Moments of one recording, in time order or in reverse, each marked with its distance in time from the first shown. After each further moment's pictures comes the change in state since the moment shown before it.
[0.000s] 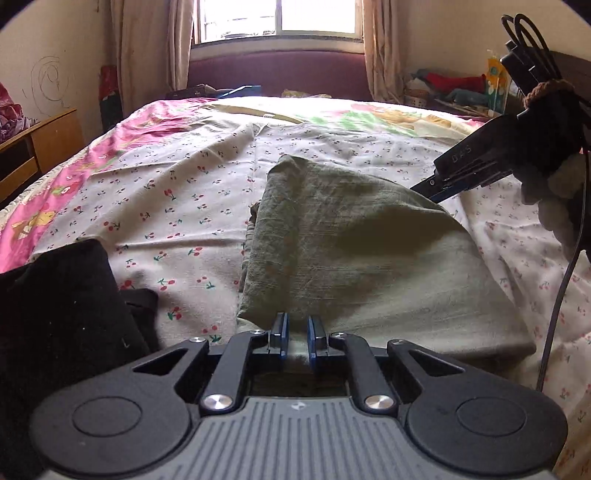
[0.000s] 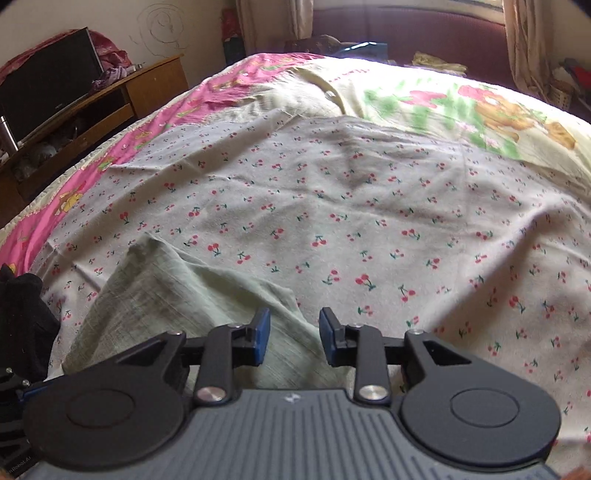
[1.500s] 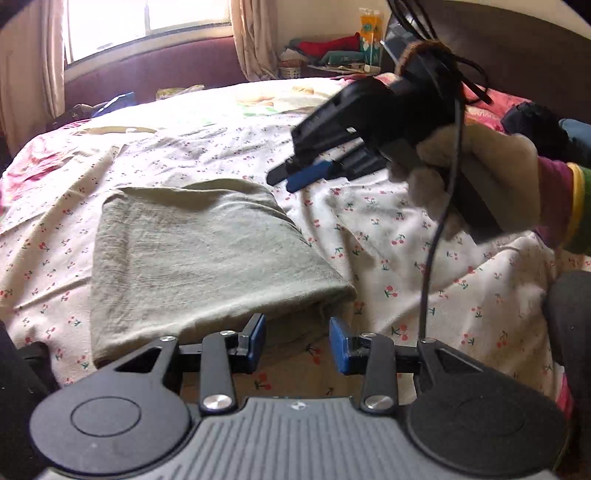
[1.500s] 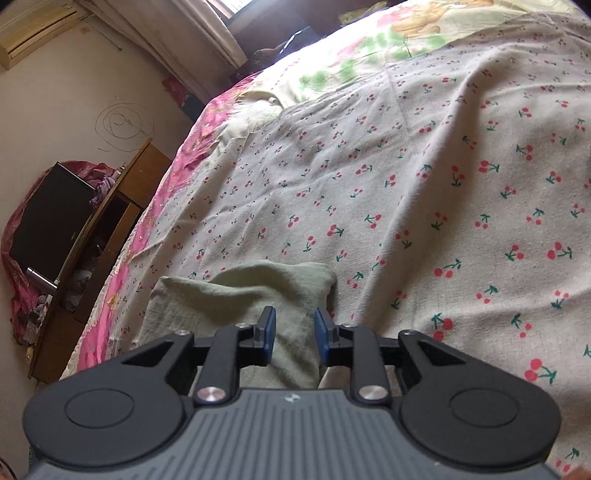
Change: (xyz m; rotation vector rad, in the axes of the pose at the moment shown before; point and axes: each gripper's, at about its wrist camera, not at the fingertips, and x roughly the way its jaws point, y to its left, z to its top) left arm -0.037 -0.075 0.023 0.234 0.059 -0.294; right arm -0.032 -0.057 -0.047 0.404 -0.096 0.225
